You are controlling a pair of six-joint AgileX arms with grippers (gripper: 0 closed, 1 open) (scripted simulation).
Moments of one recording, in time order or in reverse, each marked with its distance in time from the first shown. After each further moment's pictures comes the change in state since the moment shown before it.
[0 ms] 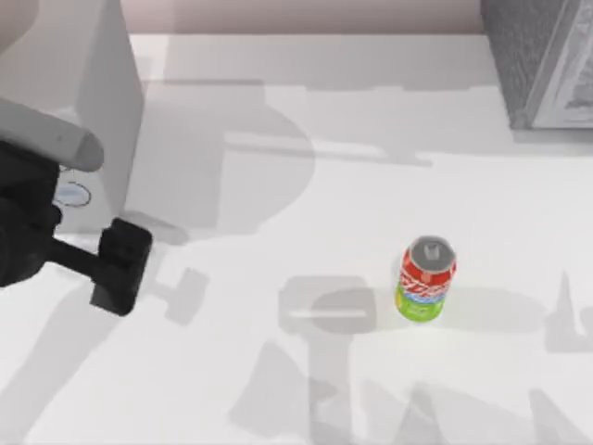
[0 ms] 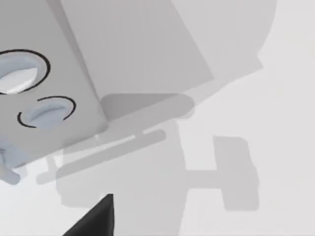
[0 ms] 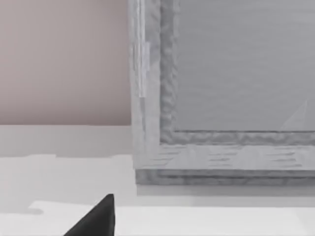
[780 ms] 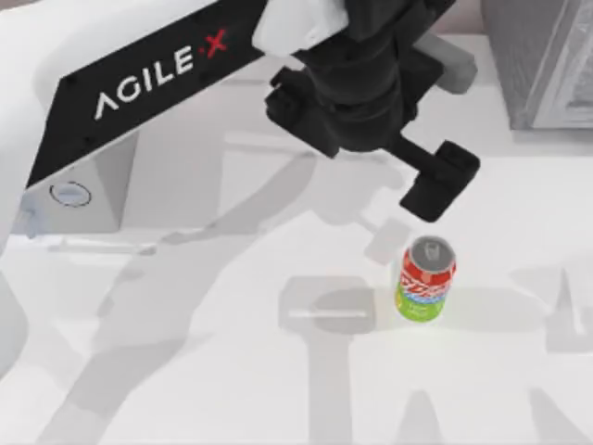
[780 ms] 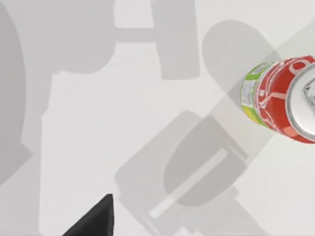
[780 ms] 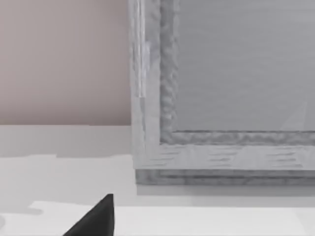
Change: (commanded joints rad) left arm -0.426 1.144 1.265 -0.633 0.015 -0.109; right arm 0.000 0.000 0.000 0.000 0.000 0.000
